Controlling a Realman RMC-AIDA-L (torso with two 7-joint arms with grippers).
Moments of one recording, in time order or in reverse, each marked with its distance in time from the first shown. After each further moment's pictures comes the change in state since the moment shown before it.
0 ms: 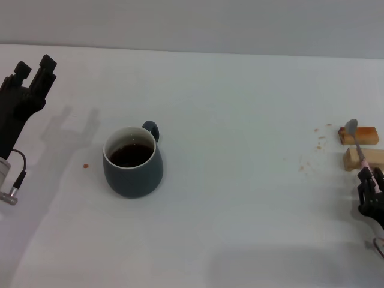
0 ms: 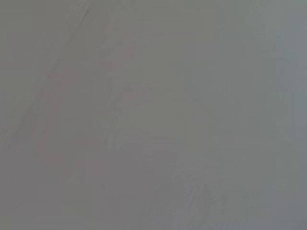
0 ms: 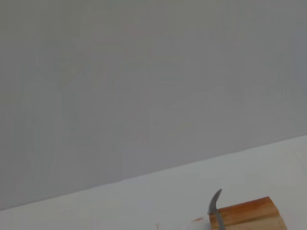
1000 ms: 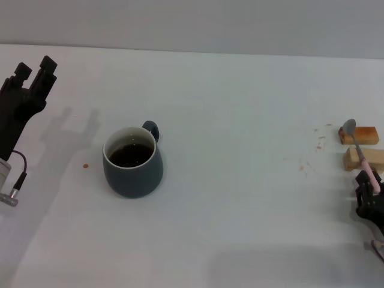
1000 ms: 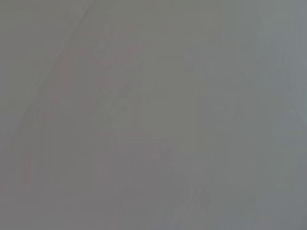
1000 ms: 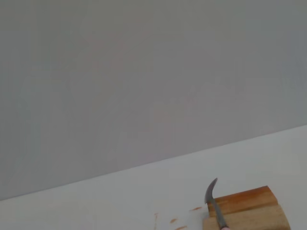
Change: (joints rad) left arm 0.006 -0.002 0.000 -0.006 0.003 0.000 0.000; right arm 0.002 0.000 0.000 0.000 -0.002 0.027 0.000
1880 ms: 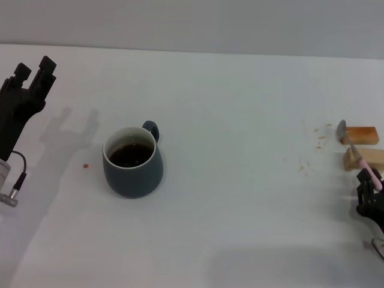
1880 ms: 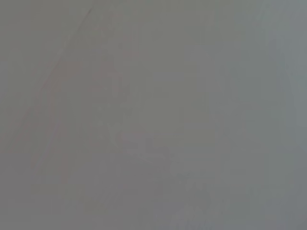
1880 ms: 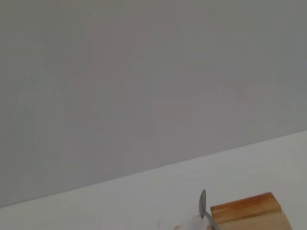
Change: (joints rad) left arm 0.000 0.000 0.000 0.003 -0.001 0.001 -0.009; right arm -0.001 0.000 0.000 0.005 0.000 -0.021 0.000
